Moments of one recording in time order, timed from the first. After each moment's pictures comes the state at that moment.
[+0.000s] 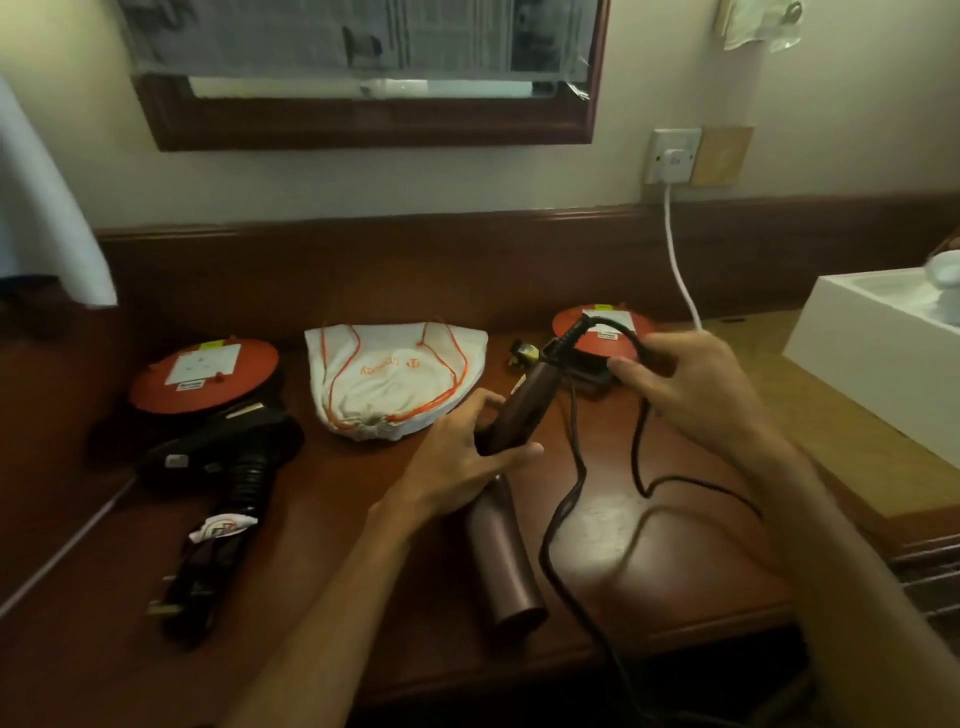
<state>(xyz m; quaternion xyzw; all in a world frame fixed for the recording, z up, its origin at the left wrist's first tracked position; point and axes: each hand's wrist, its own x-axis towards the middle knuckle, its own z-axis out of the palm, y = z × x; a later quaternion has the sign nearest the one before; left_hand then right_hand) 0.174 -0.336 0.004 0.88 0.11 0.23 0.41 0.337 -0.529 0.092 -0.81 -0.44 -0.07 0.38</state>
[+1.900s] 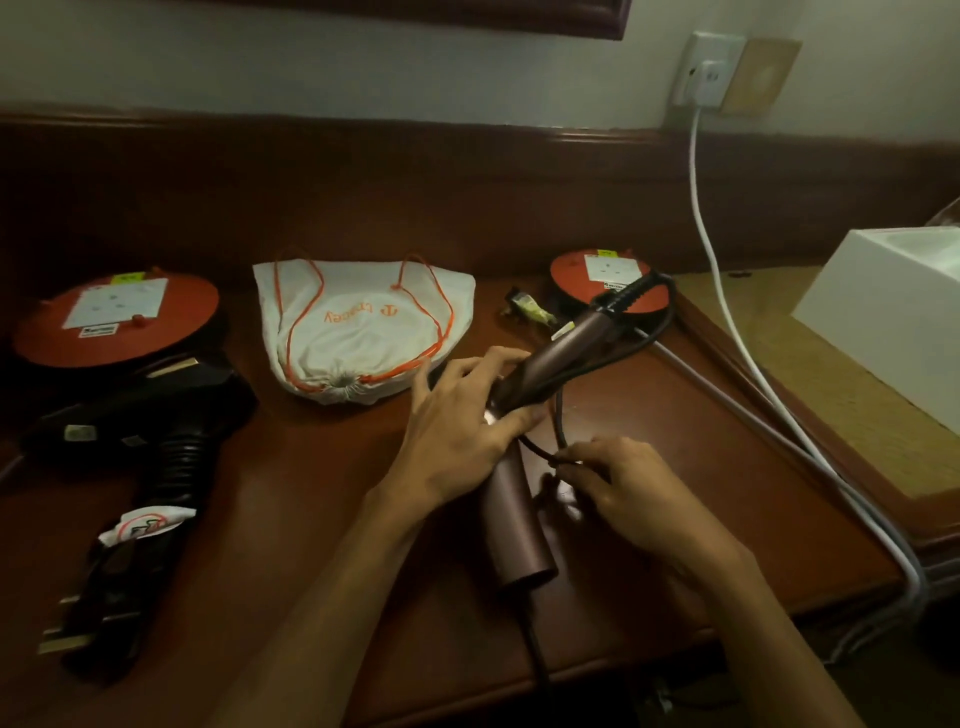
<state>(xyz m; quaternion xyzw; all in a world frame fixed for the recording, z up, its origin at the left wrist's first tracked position) 0.194 -0.325 -0.016 0.90 0.17 0.24 0.33 0.297 -0.501 -0.013 -0.85 -0.42 0.17 0.28</state>
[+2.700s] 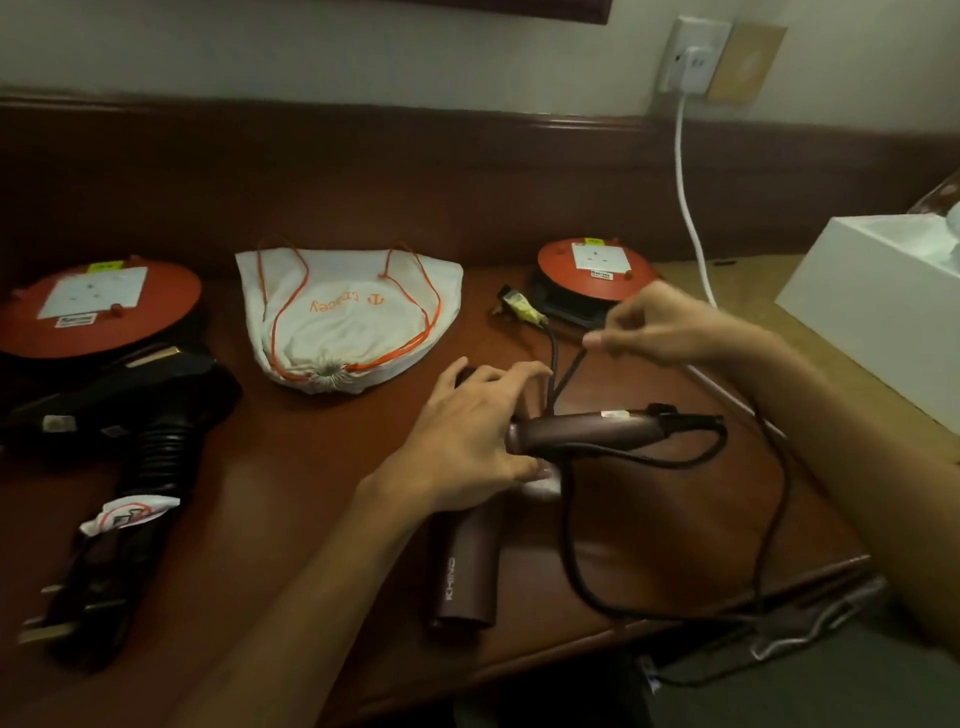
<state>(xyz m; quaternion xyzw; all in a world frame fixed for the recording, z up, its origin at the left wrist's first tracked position) 0.190 -0.344 0.002 0.96 0.09 0.11 0.24 0.398 -0.481 0.076 -0.84 -0.45 0.20 0.22</state>
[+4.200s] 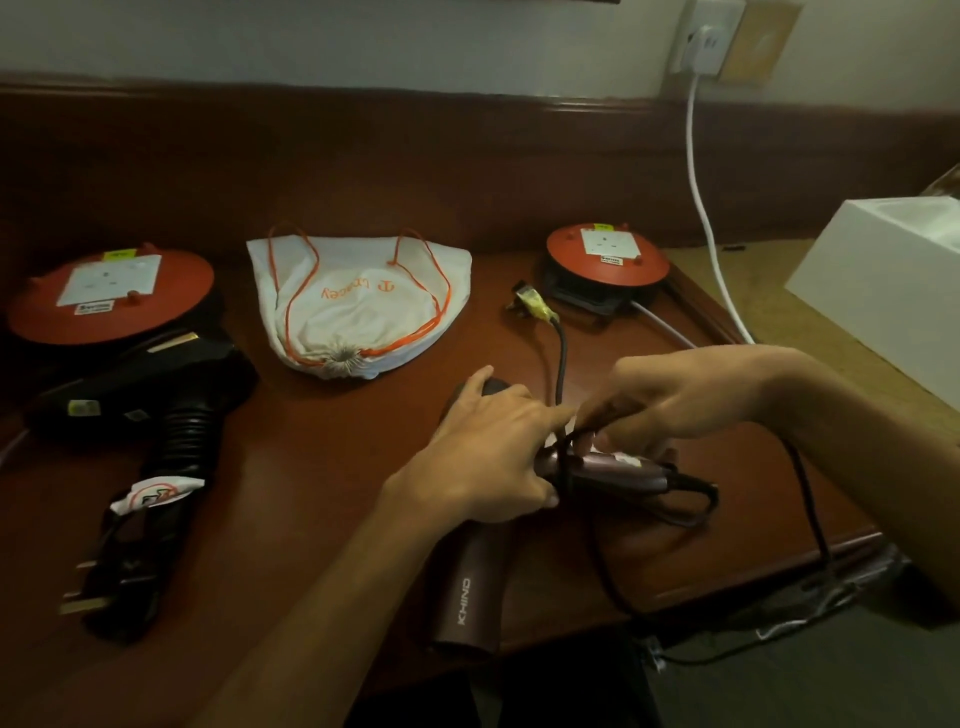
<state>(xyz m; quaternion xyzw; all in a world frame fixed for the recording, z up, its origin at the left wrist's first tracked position) 0.174 -0.364 0.013 0.99 0.03 0.01 0.14 0.324 -0.495 0.091 -0.72 -0.54 0.44 0.06</state>
